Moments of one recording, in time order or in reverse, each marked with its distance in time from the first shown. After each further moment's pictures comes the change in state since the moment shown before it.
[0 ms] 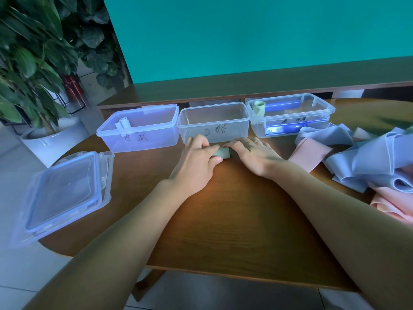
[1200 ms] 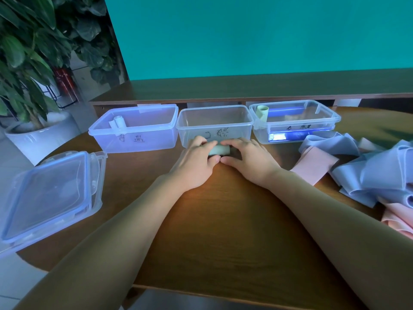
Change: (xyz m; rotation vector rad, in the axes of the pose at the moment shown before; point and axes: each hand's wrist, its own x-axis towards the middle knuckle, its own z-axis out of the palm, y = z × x) left_hand 0.029 -0.023 0.013 -0.079 -0.206 -0.144; right_hand 0.021 0.001 0.014 -0.092 0.218 -0.127
